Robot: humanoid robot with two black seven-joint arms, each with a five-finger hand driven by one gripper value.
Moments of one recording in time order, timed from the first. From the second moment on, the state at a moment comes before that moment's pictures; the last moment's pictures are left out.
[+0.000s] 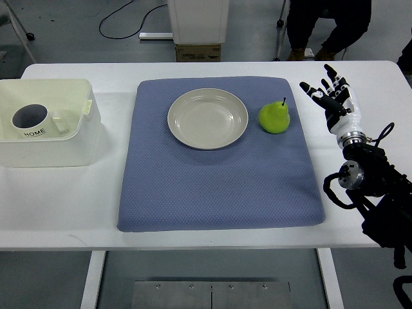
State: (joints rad) left arm -0.02 0.00 -0.11 -0.26 -0.02 0.06 -0.24; right arm 0.68 -0.11 0.91 0.69 -0.39 -0.10 0.44
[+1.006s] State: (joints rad) left arm -0.01 0.00 -0.11 -0.26 -0.02 0.06 -0.25; right arm 0.71 -0.12 0.91 0.69 -0.39 -0.10 0.44
